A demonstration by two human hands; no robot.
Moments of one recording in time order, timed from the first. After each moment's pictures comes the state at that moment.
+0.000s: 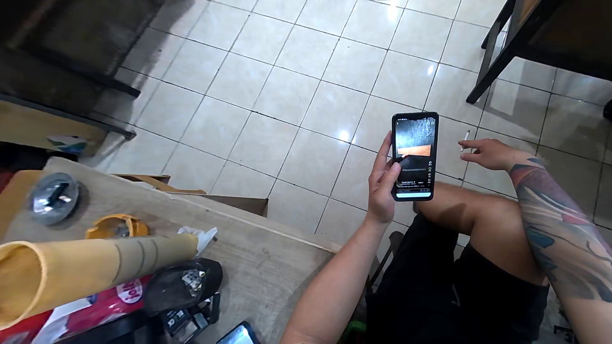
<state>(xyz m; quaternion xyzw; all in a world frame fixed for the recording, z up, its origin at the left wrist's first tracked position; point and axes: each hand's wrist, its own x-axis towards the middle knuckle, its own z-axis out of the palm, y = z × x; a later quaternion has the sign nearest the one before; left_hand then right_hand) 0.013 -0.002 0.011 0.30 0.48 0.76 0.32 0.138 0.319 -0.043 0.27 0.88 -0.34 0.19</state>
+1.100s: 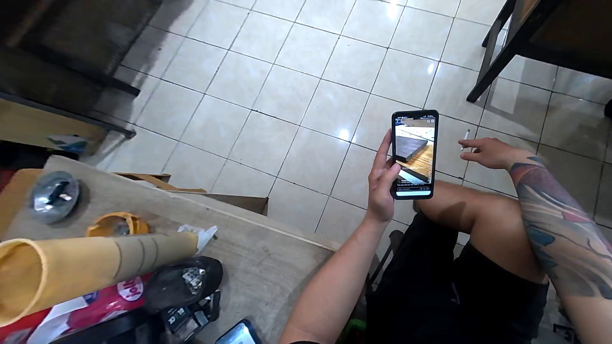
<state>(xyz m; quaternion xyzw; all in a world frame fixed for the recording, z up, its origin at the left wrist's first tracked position) 0.013 -0.004 0.009 0.30 0.48 0.76 0.33 0.137 0.319 -0.043 0.28 0.87 -0.34 0.20</state>
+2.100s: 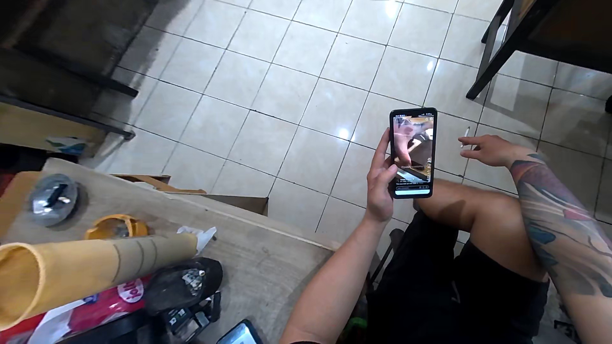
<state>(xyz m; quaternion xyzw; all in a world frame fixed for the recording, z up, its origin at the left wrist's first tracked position) 0.012 -0.004 0.007 0.31 0.47 0.76 0.32 0.138 0.322 -0.045 0.27 0.88 -0.34 0.20</state>
